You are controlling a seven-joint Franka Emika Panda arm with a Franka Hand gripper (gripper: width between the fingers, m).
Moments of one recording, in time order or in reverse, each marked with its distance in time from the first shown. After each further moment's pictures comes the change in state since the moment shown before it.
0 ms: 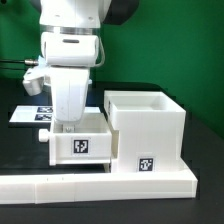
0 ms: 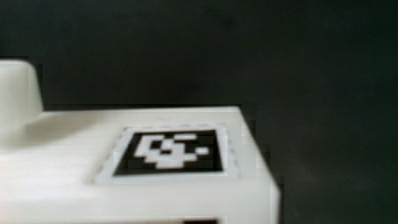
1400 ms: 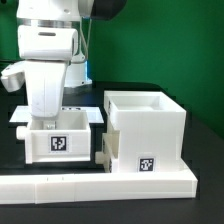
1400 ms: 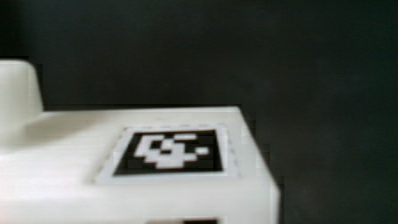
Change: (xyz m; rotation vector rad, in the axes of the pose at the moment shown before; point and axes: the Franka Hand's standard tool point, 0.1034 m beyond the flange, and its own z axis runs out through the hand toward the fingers) arm -0.025 0.009 -0.006 -0.019 0.000 -0.022
